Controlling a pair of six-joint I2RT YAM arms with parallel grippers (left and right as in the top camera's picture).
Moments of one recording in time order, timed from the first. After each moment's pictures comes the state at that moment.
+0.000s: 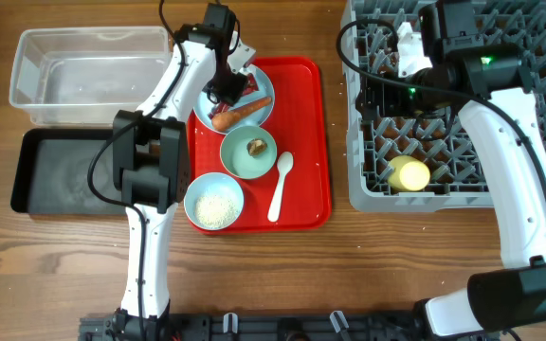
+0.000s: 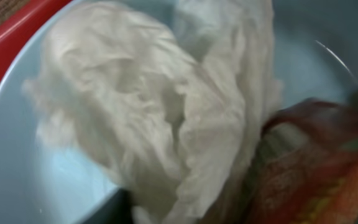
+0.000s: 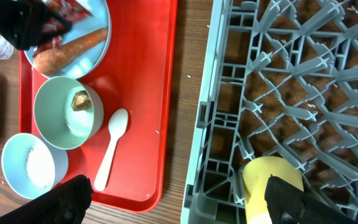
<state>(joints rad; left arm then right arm) -0.25 2.46 2.10 -1.01 0.04 0.30 0.16 1.66 1.71 -1.25 -0.20 0.10</state>
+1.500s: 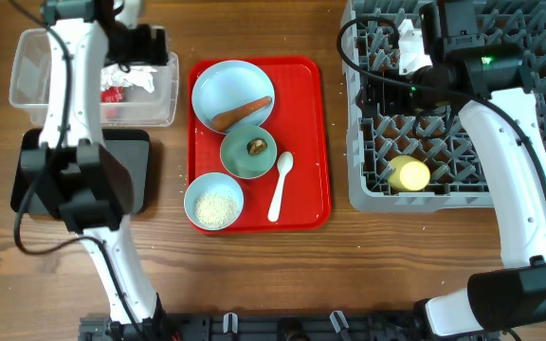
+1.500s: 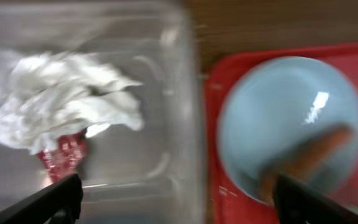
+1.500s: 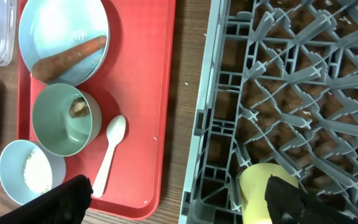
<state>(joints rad) 0.03 2.21 2.24 -1.24 0.13 0.12 0.16 1.66 1.71 -1.22 -0.19 0.10</state>
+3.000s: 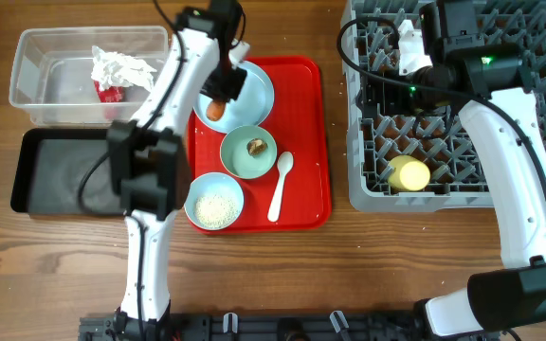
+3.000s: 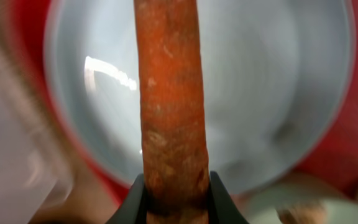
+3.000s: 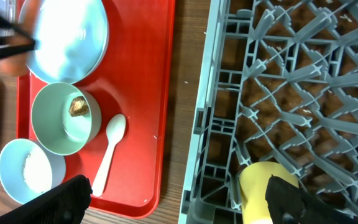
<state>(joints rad) -0.28 2.37 2.23 -1.34 -0.05 0.08 0.16 1.66 1.71 -1.23 -0.19 0.10</state>
